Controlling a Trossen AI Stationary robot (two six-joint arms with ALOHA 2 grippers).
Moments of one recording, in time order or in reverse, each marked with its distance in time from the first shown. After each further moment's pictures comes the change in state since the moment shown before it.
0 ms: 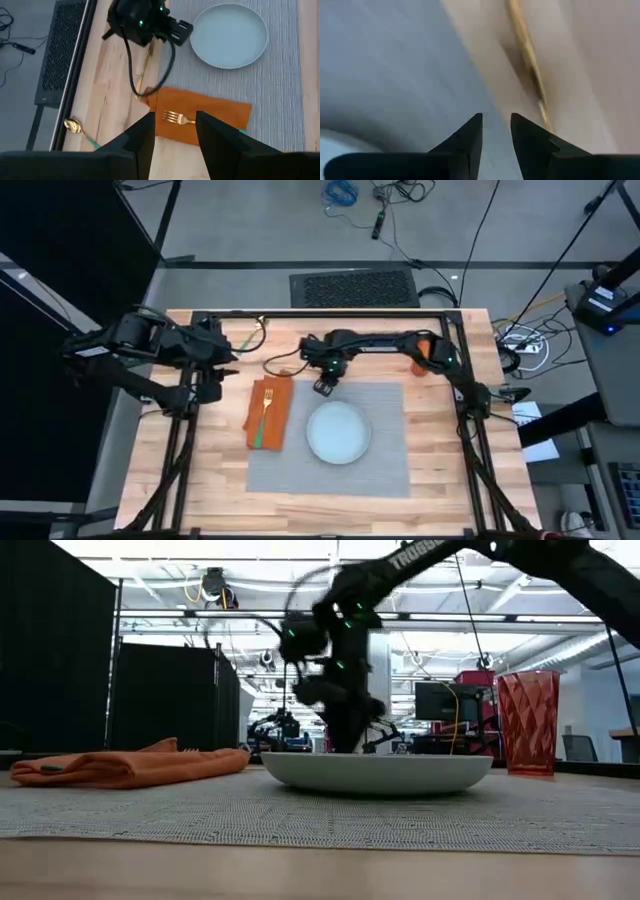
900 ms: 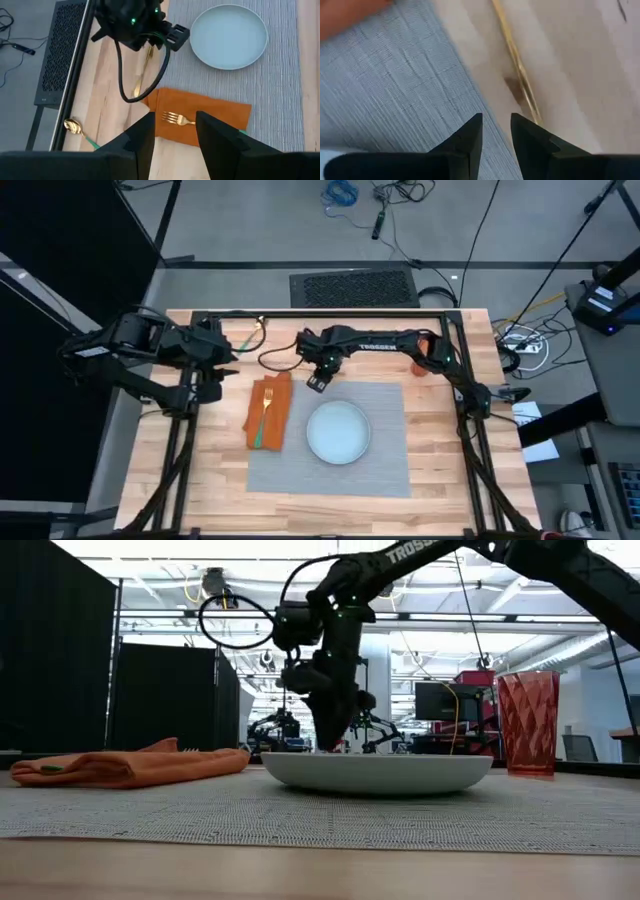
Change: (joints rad) left arm 0.000 0.000 0.000 0.001 0.000 0.000; right arm -0.015 0.003 0.018 0.017 0.007 -0.005
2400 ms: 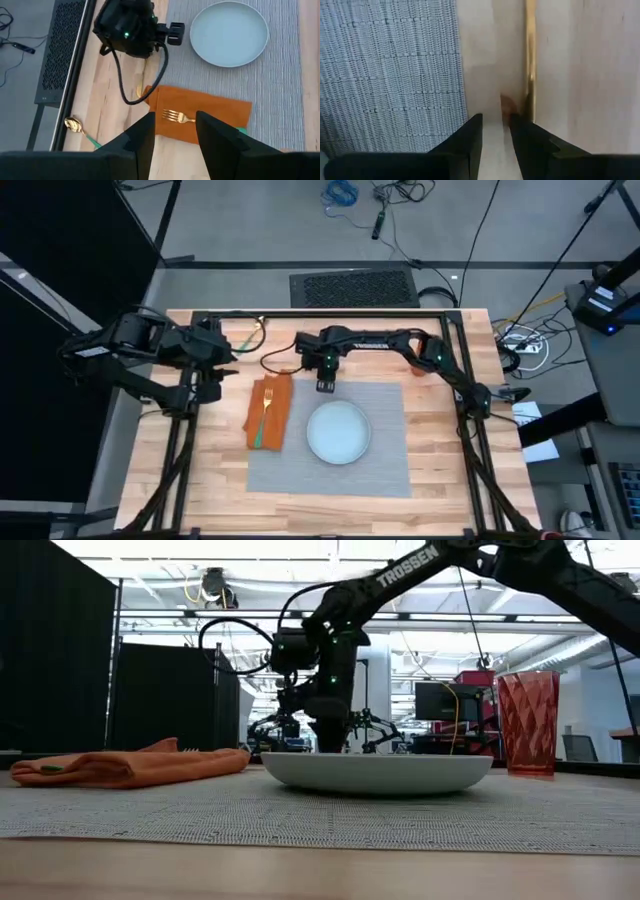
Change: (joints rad) left arm 0.000 0.000 0.000 -0.011 0.000 0.007; right arm -0.038 0.085 0.019 0.046 -0.035 -0.429
